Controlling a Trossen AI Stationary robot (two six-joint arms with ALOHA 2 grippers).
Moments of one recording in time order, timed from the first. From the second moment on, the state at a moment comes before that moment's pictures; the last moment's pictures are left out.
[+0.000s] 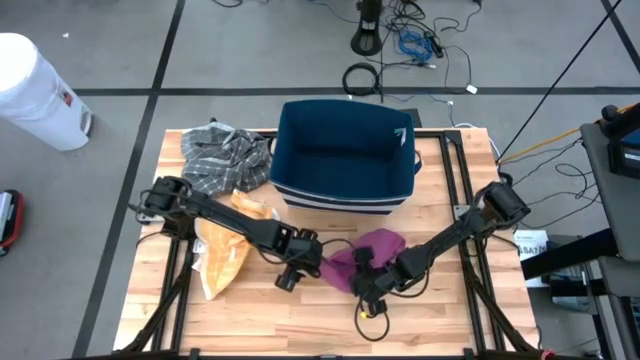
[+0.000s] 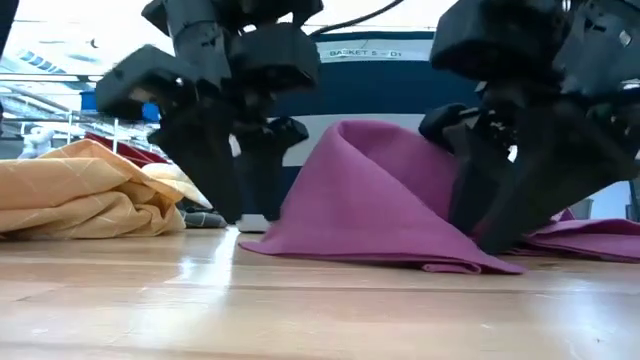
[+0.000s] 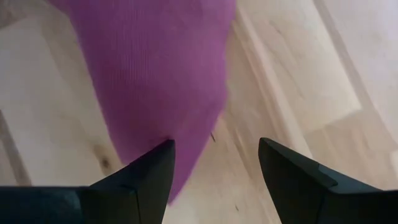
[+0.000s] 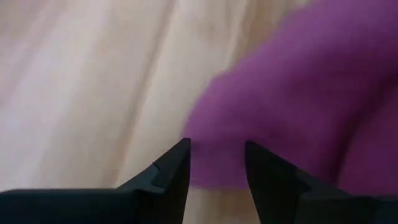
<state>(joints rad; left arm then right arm) -0.24 1.86 1.18 -0.46 0.09 0.18 0.53 1.81 0.98 -0.15 0.22 0.21</state>
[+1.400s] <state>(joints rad) -0.23 1.75 1.18 -0.42 0.04 0.27 0.59 1.54 0.97 -0.35 0.39 0.18</state>
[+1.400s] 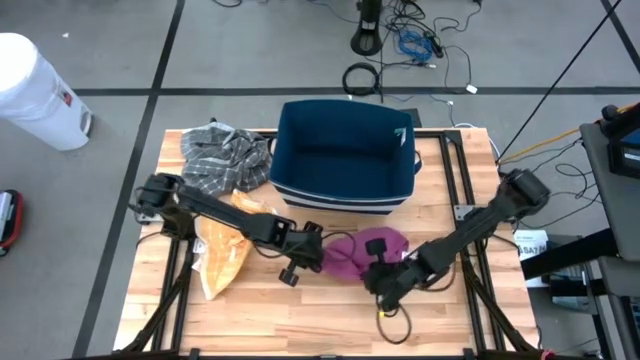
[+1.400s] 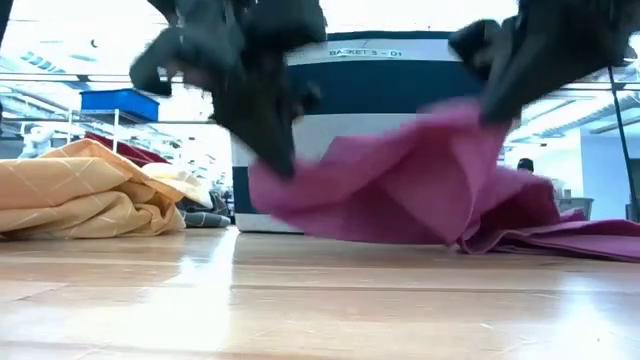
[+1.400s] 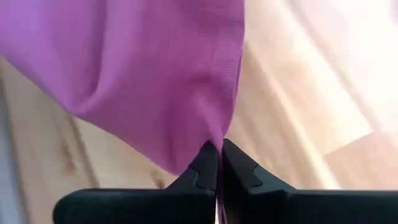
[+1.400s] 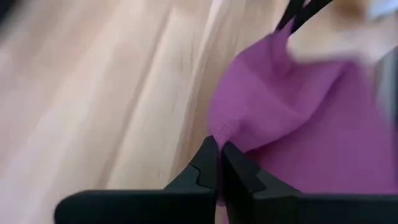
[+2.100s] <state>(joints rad) -0.29 1.41 1.20 -0.39 -0.10 0.28 0.58 1.30 1.16 -0.53 0.40 0.05</state>
